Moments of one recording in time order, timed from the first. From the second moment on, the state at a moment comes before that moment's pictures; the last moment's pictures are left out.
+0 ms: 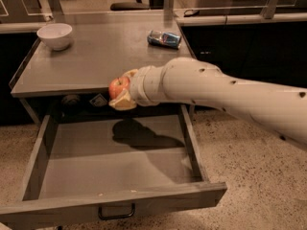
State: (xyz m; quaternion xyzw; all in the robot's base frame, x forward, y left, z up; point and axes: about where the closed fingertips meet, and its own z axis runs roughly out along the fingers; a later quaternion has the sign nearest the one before) arm 0.597 0.086 0.839 -0.55 0.68 0.08 0.48
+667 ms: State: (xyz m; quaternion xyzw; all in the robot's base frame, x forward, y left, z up) arm 0.674 0.083 0.836 -0.53 0.67 0.08 0.51
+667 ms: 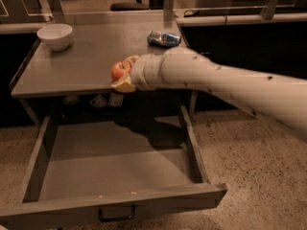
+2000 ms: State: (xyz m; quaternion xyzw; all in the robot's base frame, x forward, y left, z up) arm 0.696 0.085 0.837 -0.52 0.67 0.09 0.51
